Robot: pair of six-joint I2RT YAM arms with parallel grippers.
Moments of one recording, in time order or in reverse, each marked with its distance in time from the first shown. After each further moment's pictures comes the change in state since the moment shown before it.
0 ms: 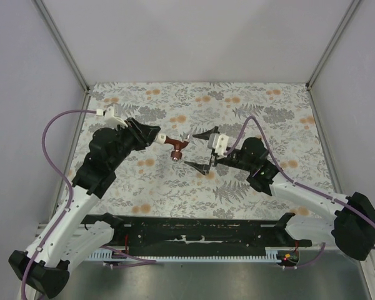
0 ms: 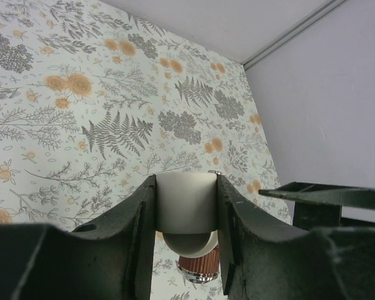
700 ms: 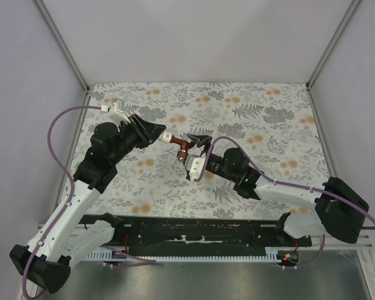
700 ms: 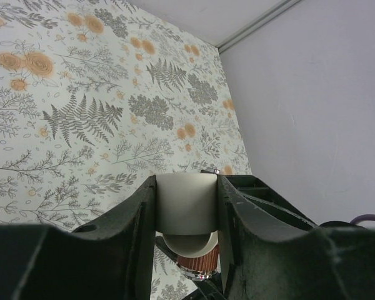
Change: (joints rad) left arm 0.000 0.059 0.058 -0.024 0.111 -0.094; right arm 0.196 0.145 -0.027 0.094 0.365 -0.582
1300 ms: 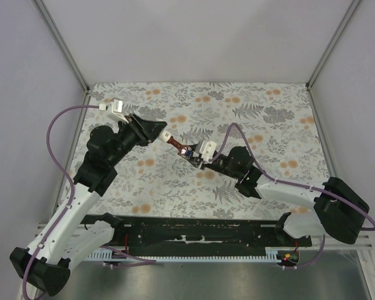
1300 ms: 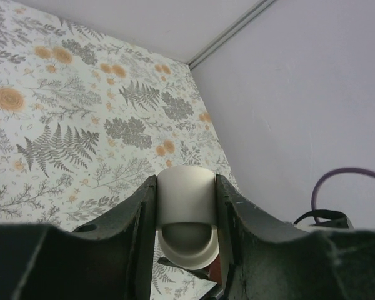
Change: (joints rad) left arm 0.005 -0.018 -0.027 0.129 0.041 0.010; right arm -0.012 0.015 -0.016 0.135 -0.077 0.418
